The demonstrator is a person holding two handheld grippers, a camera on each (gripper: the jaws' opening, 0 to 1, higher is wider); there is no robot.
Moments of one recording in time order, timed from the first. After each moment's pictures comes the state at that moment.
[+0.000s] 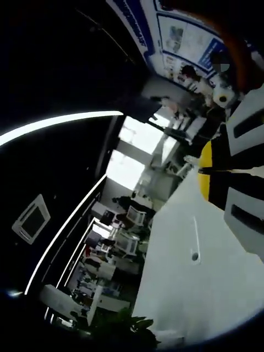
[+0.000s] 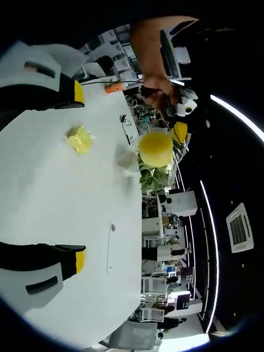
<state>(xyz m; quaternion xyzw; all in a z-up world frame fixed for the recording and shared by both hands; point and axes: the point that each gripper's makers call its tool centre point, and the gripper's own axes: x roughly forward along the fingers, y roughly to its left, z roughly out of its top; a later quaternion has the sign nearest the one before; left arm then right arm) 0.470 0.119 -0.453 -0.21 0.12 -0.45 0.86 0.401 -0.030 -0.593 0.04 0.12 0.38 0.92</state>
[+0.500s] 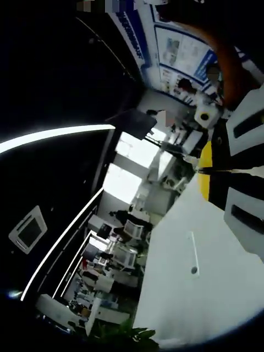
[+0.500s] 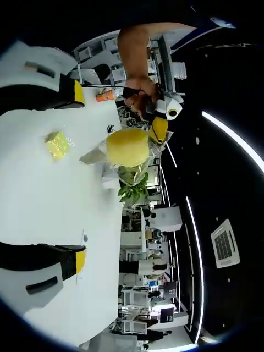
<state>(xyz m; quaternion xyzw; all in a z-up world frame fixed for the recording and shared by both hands) 0.439 0.101 -0.444 -0.20 0.13 -0.50 0.83 0.419 0.002 -0.538 0.03 0.05 0.44 0.90</state>
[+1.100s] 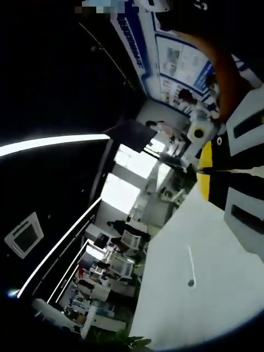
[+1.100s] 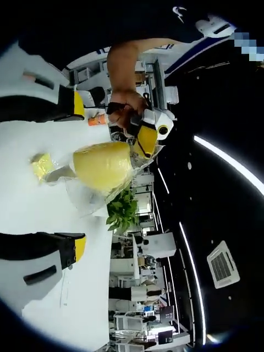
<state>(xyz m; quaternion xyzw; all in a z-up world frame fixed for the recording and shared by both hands) 0.413 0.086 -0.436 -0.21 0.13 -0.53 0.81 0.407 0.047 -0.514 0.05 0.03 0.54 0.84</state>
